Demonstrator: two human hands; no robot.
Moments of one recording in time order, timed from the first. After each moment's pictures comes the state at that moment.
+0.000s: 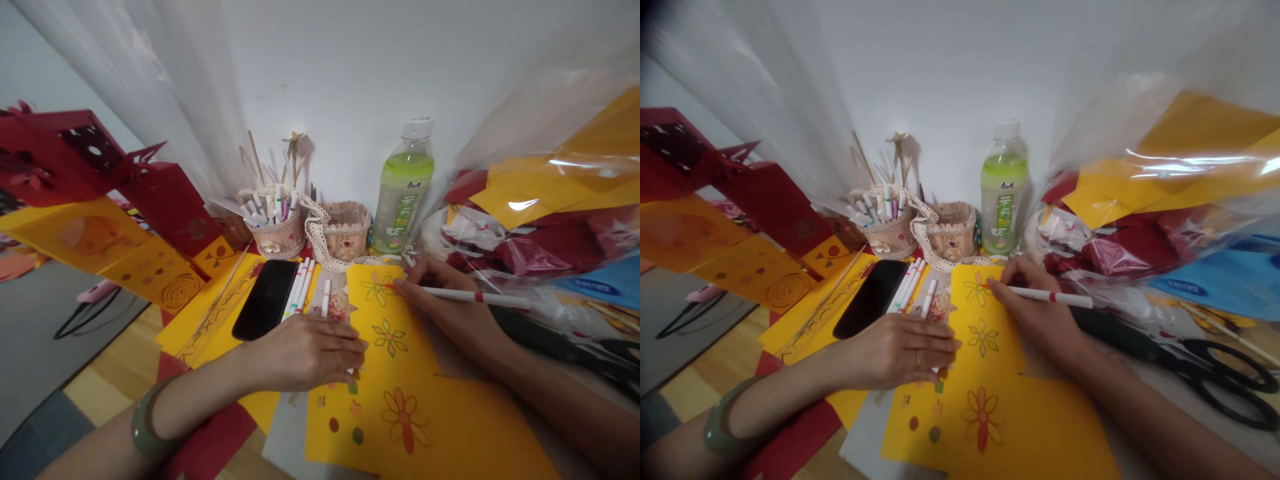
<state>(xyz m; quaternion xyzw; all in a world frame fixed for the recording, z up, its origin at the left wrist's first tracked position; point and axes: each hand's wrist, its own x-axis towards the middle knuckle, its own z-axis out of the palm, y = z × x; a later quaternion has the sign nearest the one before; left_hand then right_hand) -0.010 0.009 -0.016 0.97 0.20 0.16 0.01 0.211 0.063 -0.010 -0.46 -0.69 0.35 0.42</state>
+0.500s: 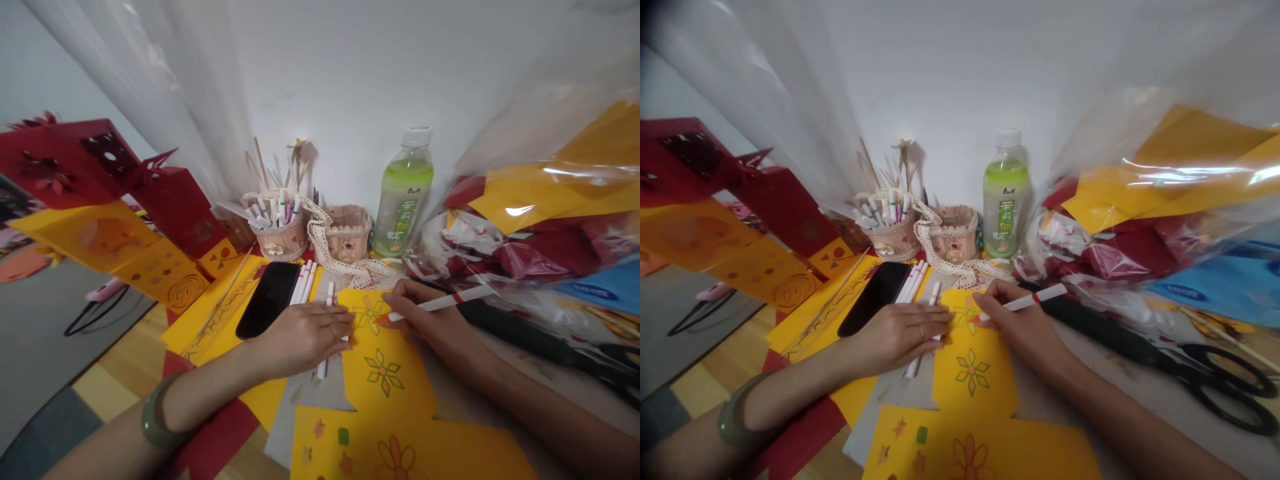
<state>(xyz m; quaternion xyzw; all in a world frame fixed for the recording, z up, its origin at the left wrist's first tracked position) -0.010 0.013 -0.018 0.93 0.29 0.20 -0.05 0.198 0.047 -0.007 -0.47 -0.66 0.48 0.35</state>
